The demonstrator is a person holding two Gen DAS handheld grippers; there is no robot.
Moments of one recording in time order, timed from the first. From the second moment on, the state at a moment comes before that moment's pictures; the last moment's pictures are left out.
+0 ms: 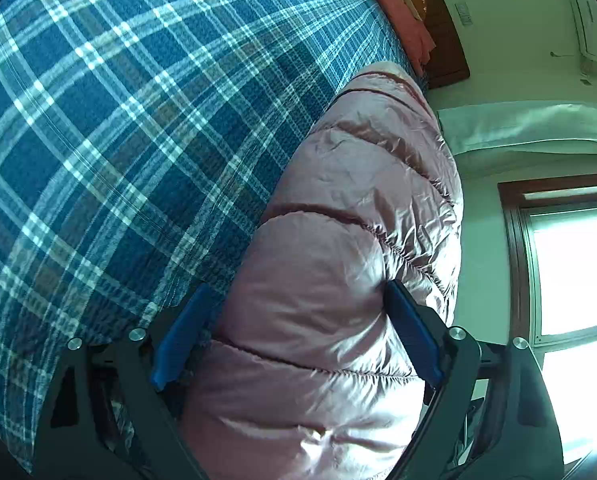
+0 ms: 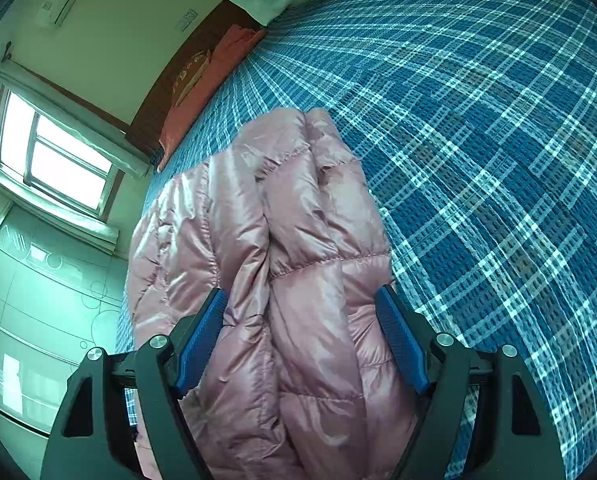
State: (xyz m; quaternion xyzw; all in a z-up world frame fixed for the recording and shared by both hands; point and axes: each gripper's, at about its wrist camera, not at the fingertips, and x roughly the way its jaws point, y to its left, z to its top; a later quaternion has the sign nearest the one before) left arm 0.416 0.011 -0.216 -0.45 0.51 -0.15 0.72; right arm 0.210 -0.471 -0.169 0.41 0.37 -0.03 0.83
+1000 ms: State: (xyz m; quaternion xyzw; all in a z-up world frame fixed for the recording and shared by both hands) left arm 0.451 0.117 -0.181 -0.39 0.43 -0.16 0.80; right arm 0.296 -0.346 -0.177 0.44 0.34 0.16 0.82
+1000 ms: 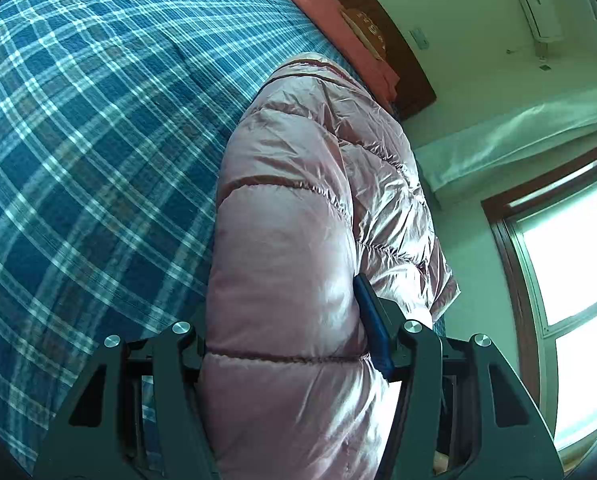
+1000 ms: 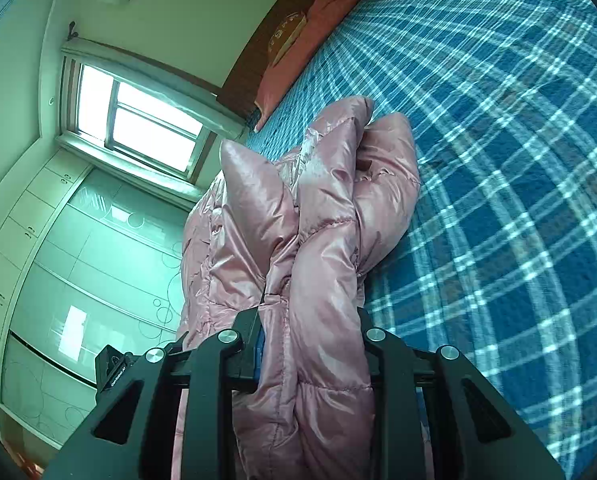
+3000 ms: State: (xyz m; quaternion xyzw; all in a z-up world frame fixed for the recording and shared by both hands) left arm 0.678 0.142 -0.199 -0.35 0.48 -0.17 0.79; right arm 0.443 -0.354 -0.186 0.44 0.36 0.16 0.80
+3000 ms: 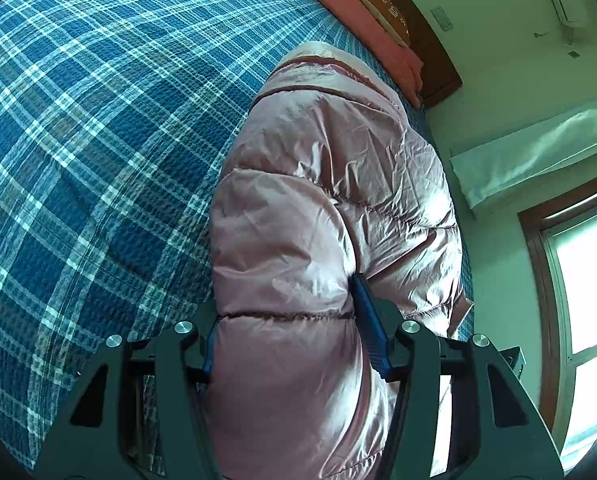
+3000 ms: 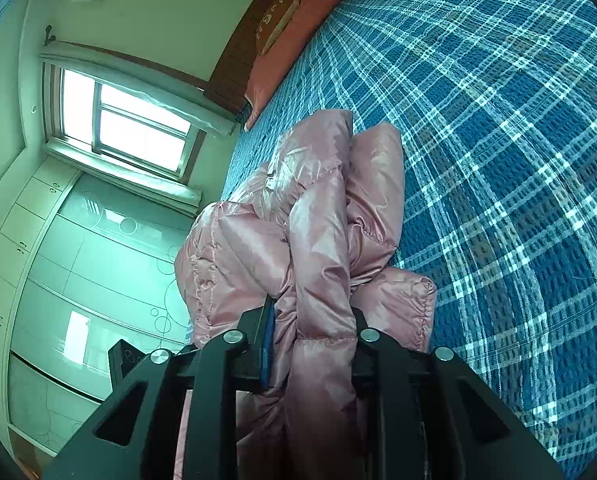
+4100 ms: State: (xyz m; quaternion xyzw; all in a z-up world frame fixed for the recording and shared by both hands) left arm 0.560 0.173 -0.200 -0.37 0.44 -0.17 0.80; right arm 0.283 -0.345 -0.210 0.47 0.38 0.17 0.78
